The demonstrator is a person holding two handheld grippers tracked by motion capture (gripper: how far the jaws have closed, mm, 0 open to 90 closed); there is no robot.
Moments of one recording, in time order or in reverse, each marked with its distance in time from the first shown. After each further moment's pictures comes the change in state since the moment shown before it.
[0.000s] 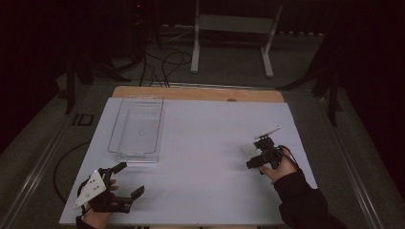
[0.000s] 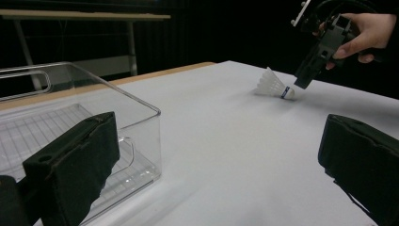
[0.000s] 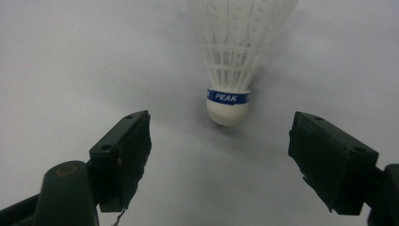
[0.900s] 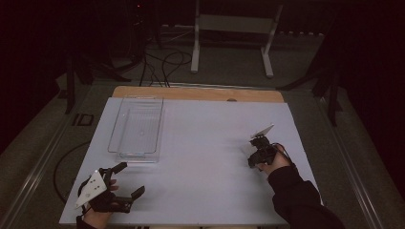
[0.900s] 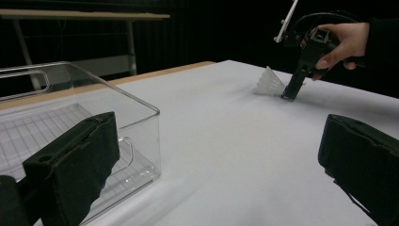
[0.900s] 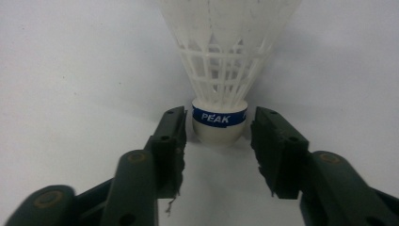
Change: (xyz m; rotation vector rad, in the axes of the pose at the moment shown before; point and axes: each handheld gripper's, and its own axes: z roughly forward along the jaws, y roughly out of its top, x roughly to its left) left arm 0.000 0.000 0.001 0.003 -0.003 0.000; right arm -0.006 0.017 0.029 0.125 -0.016 0.053
